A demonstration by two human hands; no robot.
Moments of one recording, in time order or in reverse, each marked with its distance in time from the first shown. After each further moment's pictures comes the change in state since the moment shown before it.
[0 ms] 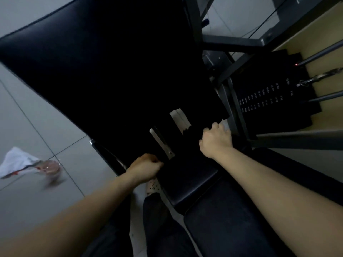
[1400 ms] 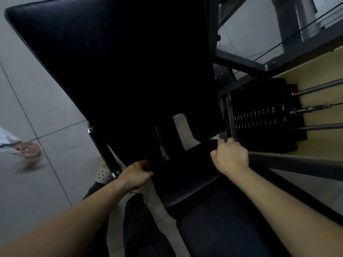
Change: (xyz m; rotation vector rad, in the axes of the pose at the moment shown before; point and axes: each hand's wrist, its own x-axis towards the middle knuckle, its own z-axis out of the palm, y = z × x) left_hand 0.013 -0.053 0.028 -0.211 -0.004 0.002; right_hand -0.024 0.036 0.002 -0.224 0.164 0.062
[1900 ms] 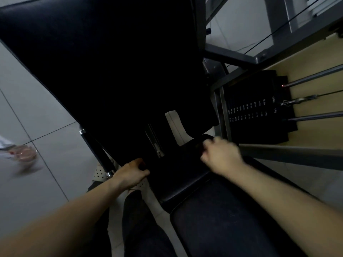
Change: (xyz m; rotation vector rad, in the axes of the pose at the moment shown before) left_hand -0.001 0.002 0.000 0.116 -0.013 0.013; right_hand -0.017 0.011 -0.013 0.062 -0.061 -0.209
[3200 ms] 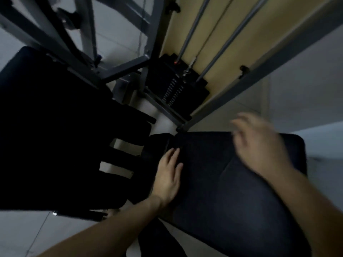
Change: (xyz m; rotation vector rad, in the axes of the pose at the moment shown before) left_hand -0.098 0.193 0.071 0.128 -0.123 0.752; right_hand -0.265 0.105 -0.059 0.581 0.534 0.693
